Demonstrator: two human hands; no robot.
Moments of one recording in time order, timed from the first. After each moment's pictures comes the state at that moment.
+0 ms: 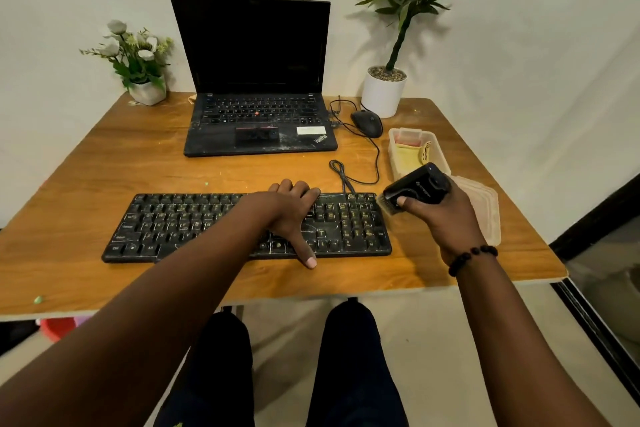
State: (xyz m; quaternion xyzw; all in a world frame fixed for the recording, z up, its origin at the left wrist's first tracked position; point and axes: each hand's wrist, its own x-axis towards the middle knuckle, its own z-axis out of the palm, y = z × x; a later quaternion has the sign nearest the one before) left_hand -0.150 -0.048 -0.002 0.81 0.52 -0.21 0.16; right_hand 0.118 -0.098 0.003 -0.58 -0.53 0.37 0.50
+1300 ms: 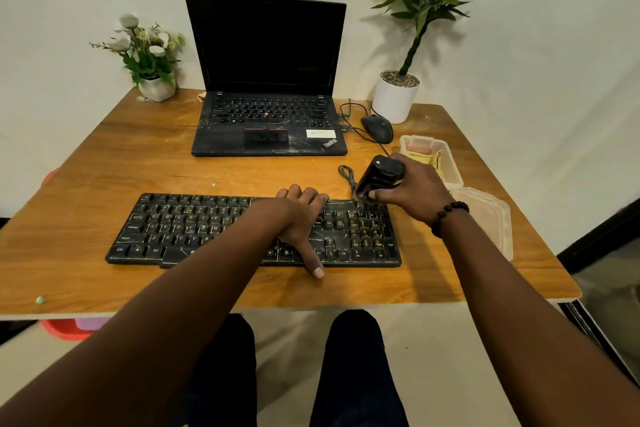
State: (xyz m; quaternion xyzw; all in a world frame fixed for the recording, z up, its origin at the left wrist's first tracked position) left_hand -0.152 -0.042 -0.010 0.81 0.53 -0.20 0.17; right_hand 0.081 -0.036 0.029 -0.57 -0.76 0.19 0.23
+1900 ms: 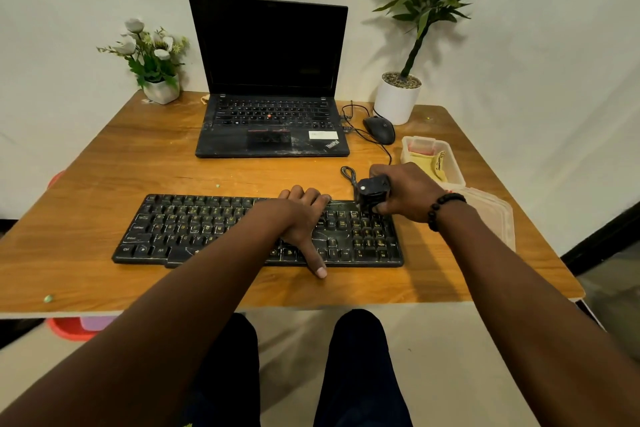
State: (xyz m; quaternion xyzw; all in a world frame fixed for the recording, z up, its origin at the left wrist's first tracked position) left_hand -0.153 -0.045 -0.007 0.80 0.53 -0.19 0.18; right_hand 0.069 -0.032 0.038 -0.53 -0.83 0.15 0.07
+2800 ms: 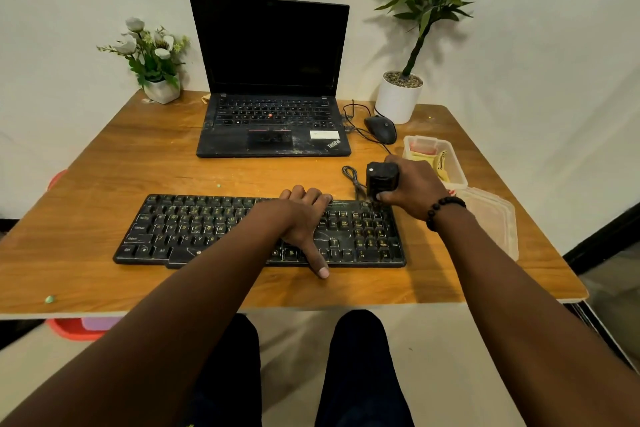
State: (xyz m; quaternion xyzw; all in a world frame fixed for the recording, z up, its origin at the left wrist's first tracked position) left_hand -0.154 -0.045 -0.009 0.81 0.53 -0.18 0.18; right_hand 0.073 -0.030 0.030 -0.58 -0.79 0.13 0.17
